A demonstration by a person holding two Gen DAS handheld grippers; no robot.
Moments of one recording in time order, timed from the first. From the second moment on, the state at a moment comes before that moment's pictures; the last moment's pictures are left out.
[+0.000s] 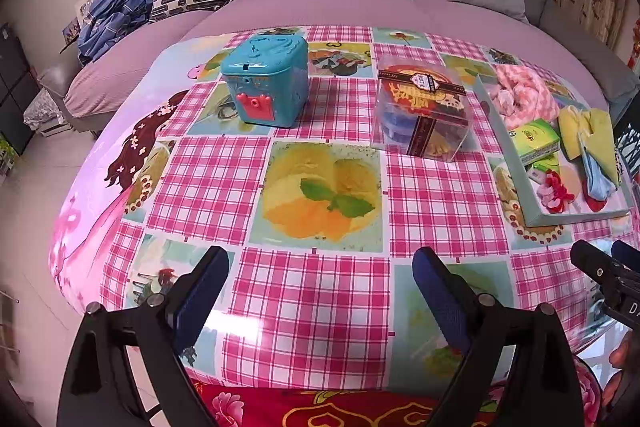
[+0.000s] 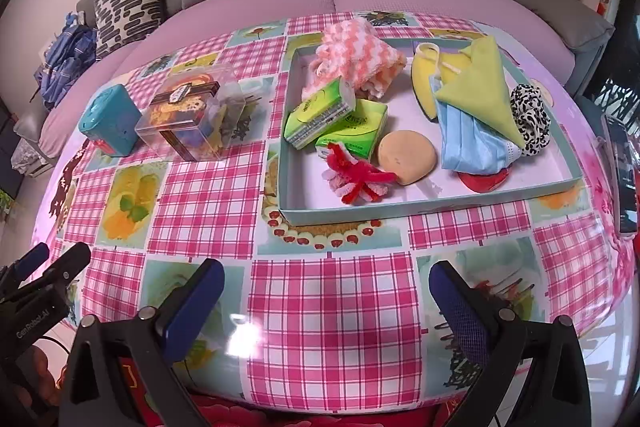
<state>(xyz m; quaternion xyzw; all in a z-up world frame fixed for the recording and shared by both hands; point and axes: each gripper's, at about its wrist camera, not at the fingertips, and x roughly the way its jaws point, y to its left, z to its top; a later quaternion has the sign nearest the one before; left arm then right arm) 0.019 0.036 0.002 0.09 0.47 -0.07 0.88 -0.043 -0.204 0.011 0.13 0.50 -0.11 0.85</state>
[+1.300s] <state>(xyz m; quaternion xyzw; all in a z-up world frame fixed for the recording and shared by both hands) 0.019 0.032 -0.005 0.10 0.47 -0.06 0.87 -0.041 -0.201 0.002 0.12 0.50 -0.13 0.85</state>
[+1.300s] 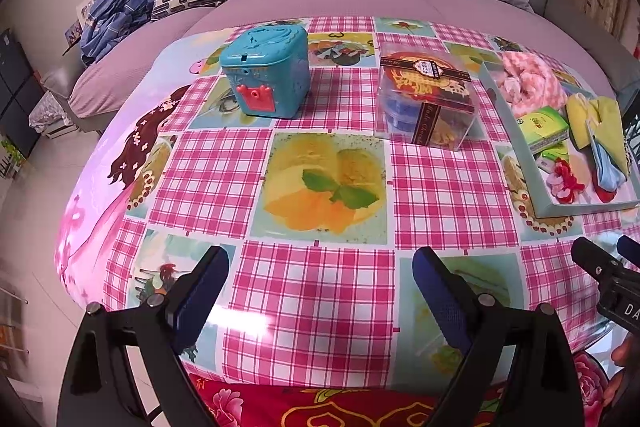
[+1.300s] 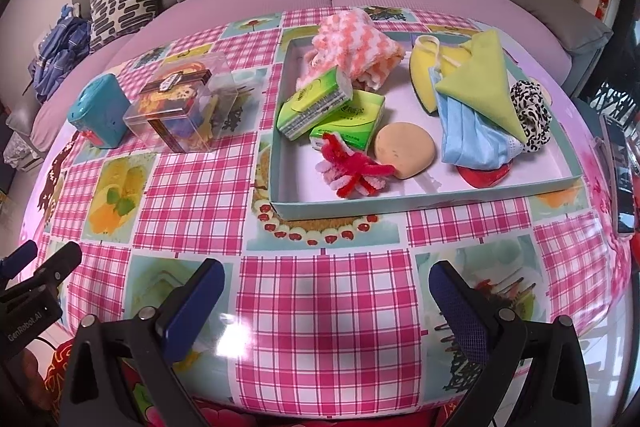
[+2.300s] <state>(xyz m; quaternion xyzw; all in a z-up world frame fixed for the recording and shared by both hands) 0.019 0.030 -0.006 0.11 0.48 -0.06 0.87 -0.045 -0.209 0.003 0.14 0.50 -0.14 0.84</state>
